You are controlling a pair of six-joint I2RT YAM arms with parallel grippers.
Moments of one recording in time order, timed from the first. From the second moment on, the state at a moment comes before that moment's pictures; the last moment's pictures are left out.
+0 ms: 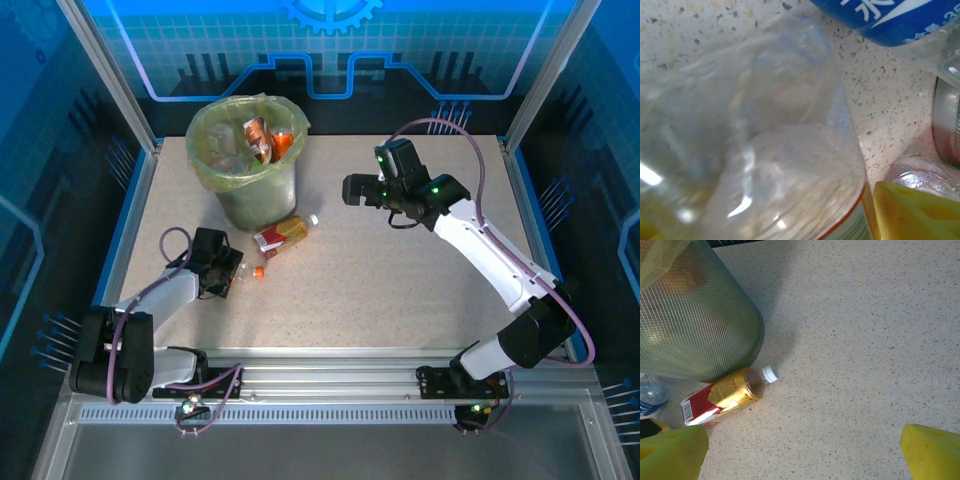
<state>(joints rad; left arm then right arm) -0.10 1.27 0.53 -0.31 0.00 -1.34 0.55 1.49 1.50 -0.79 0.12 0.50</state>
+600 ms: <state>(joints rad) -0.10 1.07 0.53 -0.36 -0.04 -1.28 0.55 1.48 1.50 -0.79 0.13 0.52</state>
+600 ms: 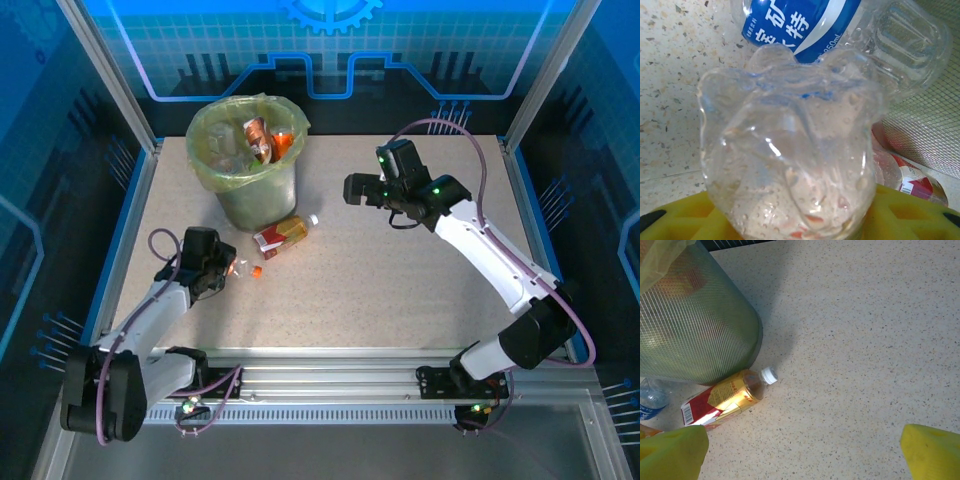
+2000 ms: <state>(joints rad) 0.02 1.60 1.98 -0.79 0.26 -0.46 0.54 1.47 1.44 -0.78 0.13 0.55</state>
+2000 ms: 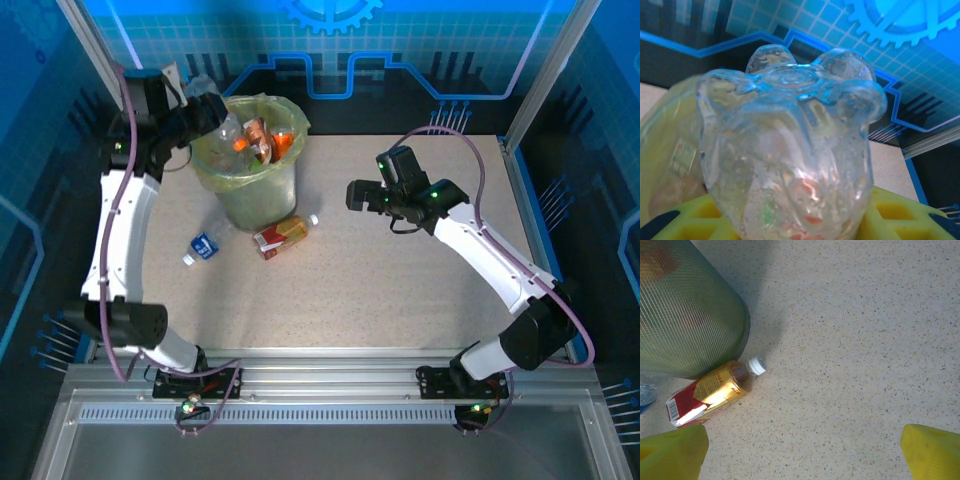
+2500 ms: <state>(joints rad) 0.06 1.92 2.21 -0.97 0.36 -0.30 0.54 1.47 1.43 -0.79 0.13 0.56</state>
